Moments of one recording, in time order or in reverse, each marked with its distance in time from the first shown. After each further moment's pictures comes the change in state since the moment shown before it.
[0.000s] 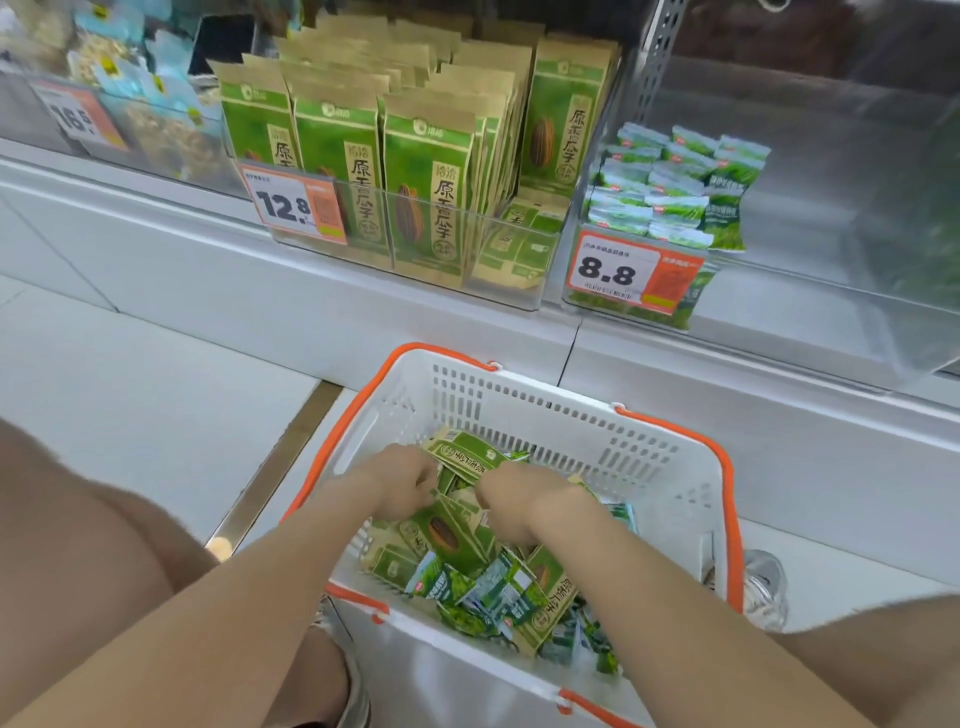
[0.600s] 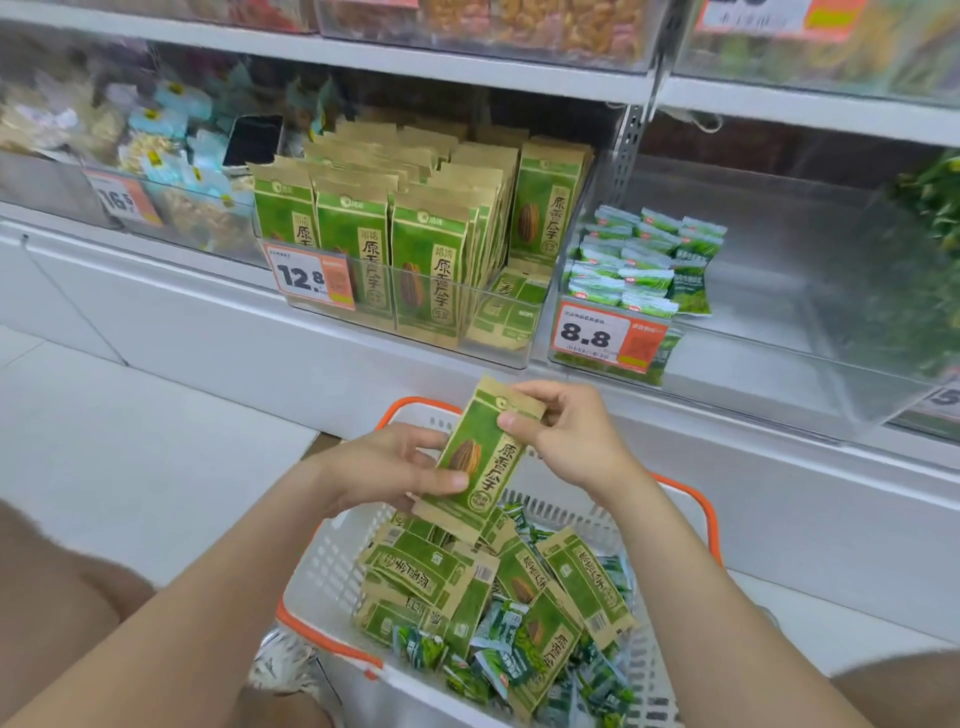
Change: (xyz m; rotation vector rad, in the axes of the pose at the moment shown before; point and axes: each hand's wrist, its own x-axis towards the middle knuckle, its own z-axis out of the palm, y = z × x) left_hand -0.067 0.030 -0.089 -0.864 -0.119 0.192; right_hand -0.056 0.048 -0.080 1.261 0.779 -0.119
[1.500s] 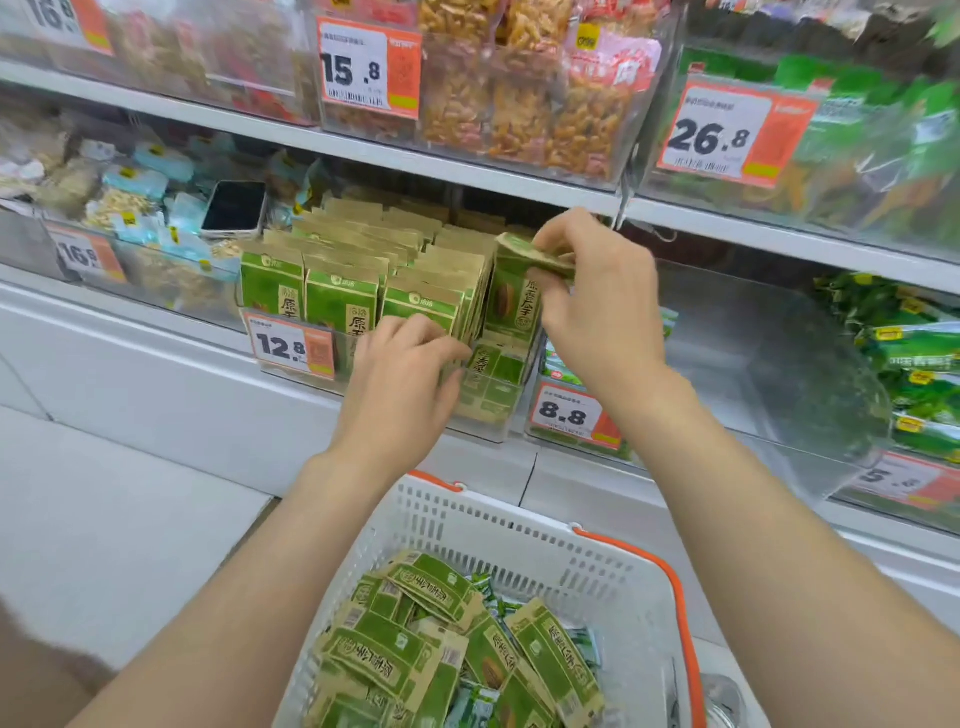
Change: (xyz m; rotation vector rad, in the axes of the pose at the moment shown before) left_hand 0.011 0.114 -0.014 0.859 1.098 0.790; right_hand 0.053 -0.170 -0.046 -0.786 0.588 -0.700
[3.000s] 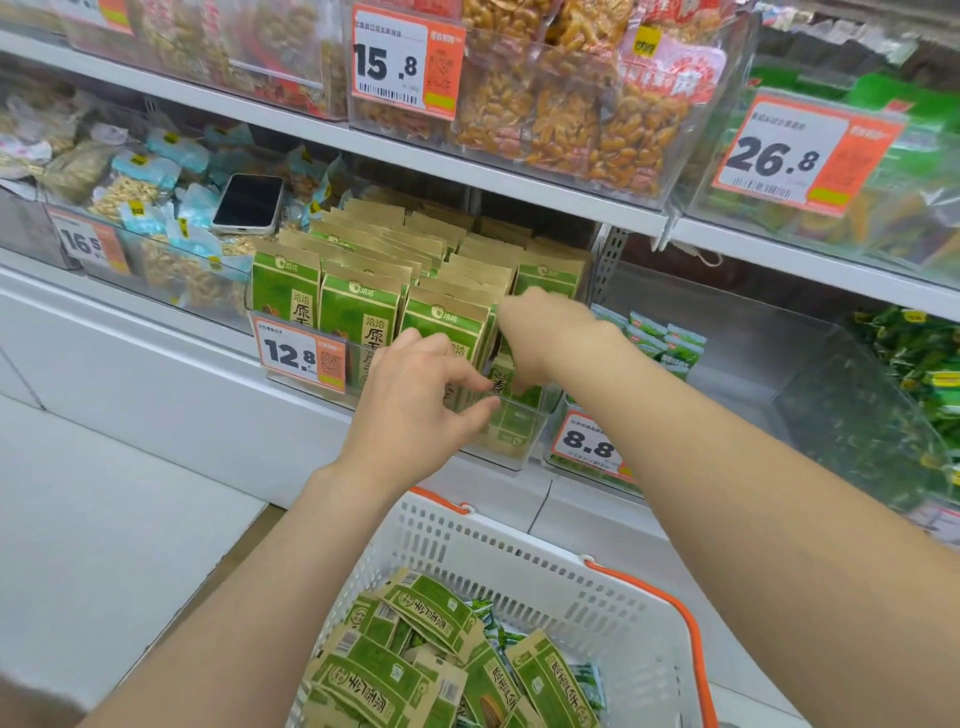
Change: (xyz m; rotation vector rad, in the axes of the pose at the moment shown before) left_hand 0.012 -0.017 0.011 -0.219 0.012 -0.072; right_hand 0.047 -0.013 0.073 -0.672 -0.959 -0.048
